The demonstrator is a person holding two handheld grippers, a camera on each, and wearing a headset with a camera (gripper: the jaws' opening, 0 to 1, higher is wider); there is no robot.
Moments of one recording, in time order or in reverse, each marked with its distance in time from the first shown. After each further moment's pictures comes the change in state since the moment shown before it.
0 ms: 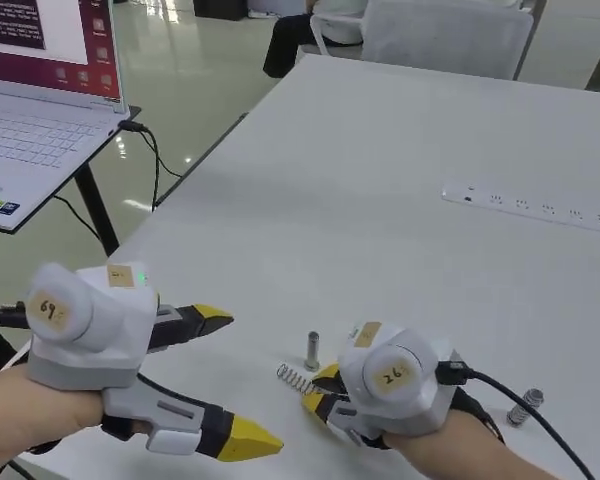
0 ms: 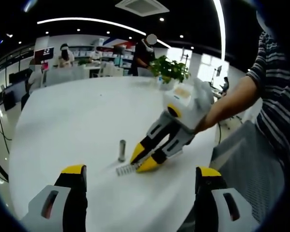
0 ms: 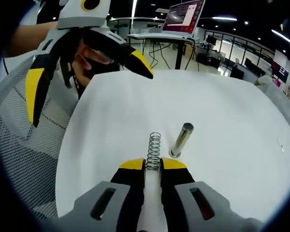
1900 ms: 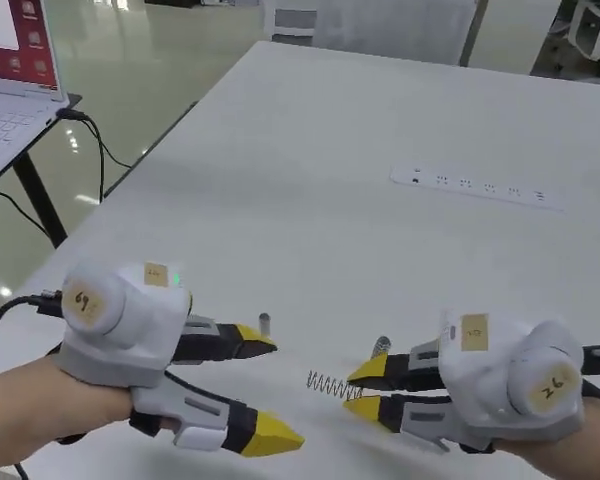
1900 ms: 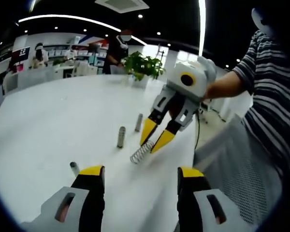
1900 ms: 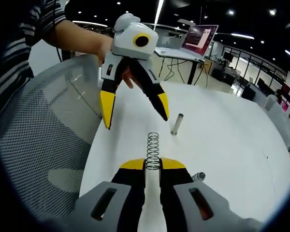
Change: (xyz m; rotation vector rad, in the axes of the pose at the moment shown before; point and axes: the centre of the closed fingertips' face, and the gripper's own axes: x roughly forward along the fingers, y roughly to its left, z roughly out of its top) left arm 0.056 -0.062 0.018 0.060 0.010 -0.237; right arm -0.119 0.010 -0.023 -0.170 -0.062 0.105
